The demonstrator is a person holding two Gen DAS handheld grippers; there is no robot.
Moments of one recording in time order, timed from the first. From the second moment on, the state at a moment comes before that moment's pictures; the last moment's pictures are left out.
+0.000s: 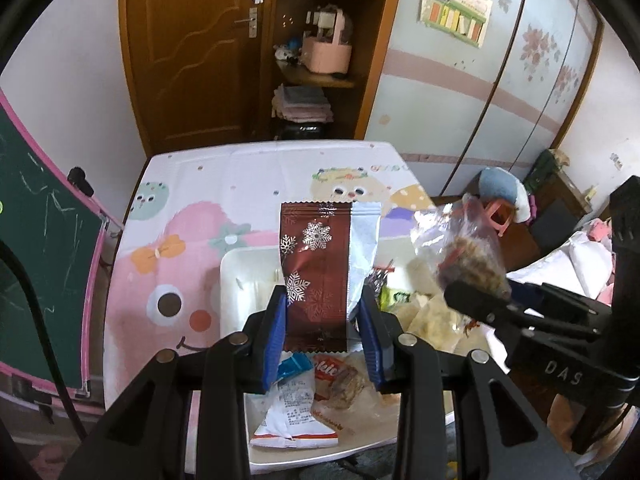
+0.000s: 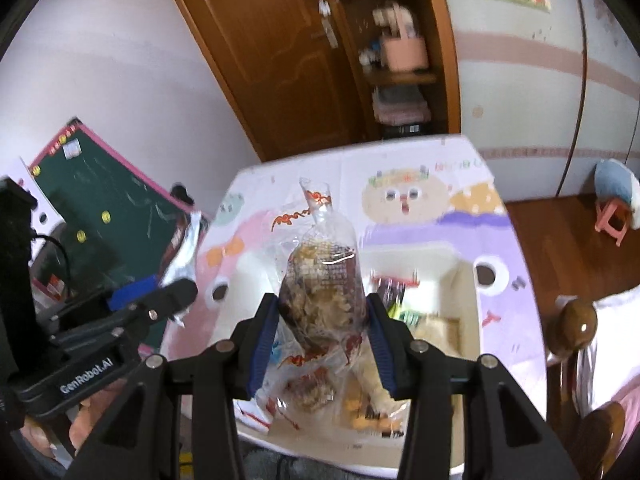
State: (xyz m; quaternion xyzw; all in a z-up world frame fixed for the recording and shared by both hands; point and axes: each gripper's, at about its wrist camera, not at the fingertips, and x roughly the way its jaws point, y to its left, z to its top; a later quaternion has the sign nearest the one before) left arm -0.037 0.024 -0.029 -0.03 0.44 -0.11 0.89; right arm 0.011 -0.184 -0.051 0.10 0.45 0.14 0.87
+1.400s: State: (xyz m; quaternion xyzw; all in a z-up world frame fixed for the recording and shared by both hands) left arm -0.059 0.038 -0.030 -0.02 0.43 -0.01 0.90; right arm -0.019 -0.165 -0.037 0.04 0.42 0.07 0.90
